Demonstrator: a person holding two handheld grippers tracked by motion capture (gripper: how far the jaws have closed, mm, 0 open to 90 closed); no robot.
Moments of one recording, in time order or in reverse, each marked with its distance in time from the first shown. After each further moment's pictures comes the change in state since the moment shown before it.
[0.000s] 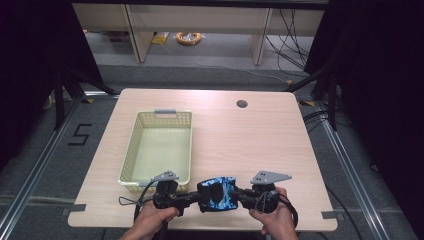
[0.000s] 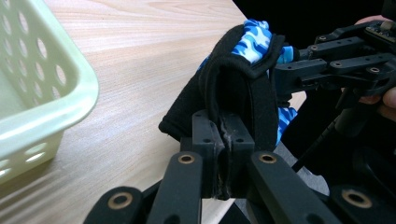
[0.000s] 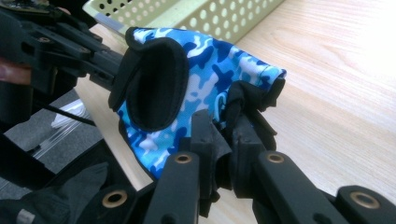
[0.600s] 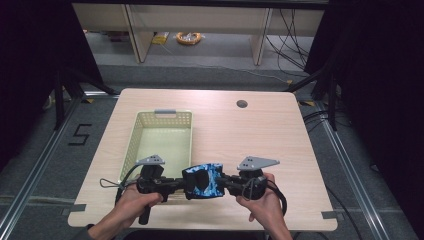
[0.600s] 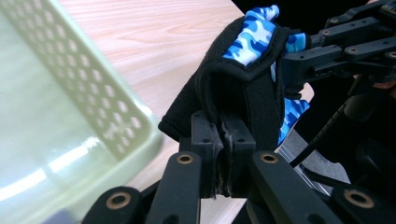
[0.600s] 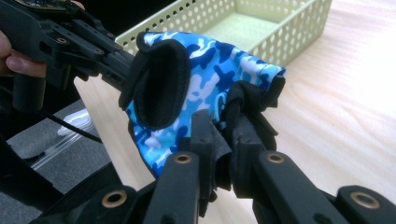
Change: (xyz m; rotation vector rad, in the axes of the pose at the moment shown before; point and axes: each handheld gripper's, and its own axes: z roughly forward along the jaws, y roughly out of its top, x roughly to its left) left arm 0.012 0.042 -0.043 0.037 0.051 0.096; right arm 0.020 0.050 0.013 -0.042 0.014 -0.069
